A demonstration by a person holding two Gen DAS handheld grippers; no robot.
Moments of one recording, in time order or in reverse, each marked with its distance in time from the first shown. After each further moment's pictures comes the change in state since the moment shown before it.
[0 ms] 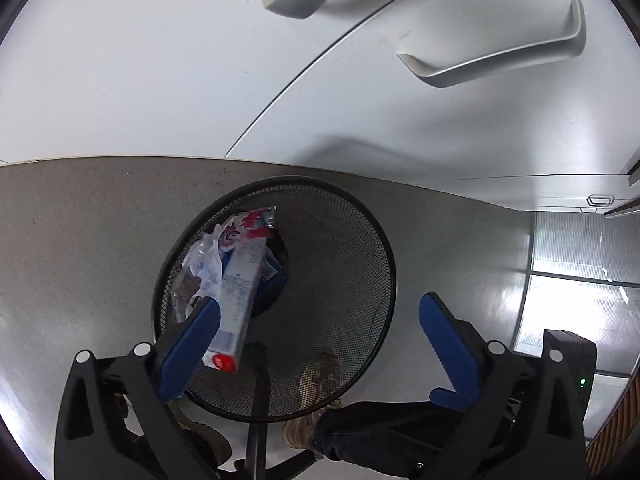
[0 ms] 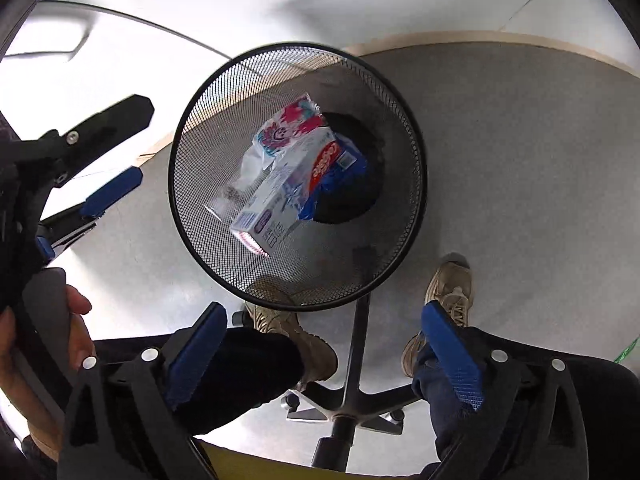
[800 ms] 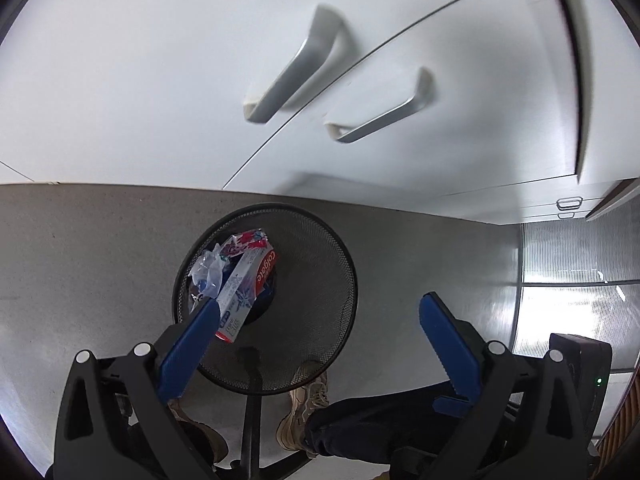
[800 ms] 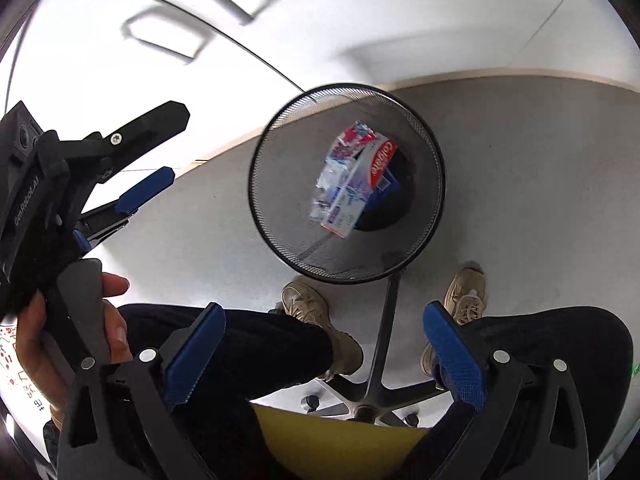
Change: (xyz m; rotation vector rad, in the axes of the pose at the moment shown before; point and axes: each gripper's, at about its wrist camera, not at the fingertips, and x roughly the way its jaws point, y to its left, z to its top) left arm -0.106 -0.015 -0.012 0.012 -0.106 -0.043; right arm -0.081 0.033 -0.053 -0.071 -0.101 0.092
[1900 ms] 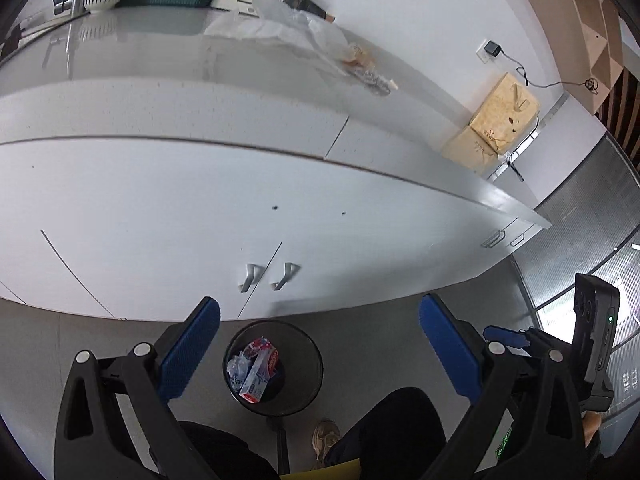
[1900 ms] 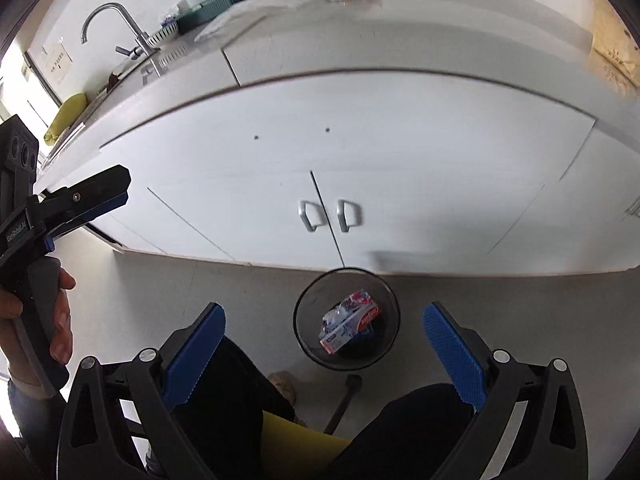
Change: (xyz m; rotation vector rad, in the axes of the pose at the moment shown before) left arm -0.340 -0.141 -0.071 0.274 -0.494 0.037; right arm -0.278 0.079 -0.118 -0.395 -0.610 -0.074
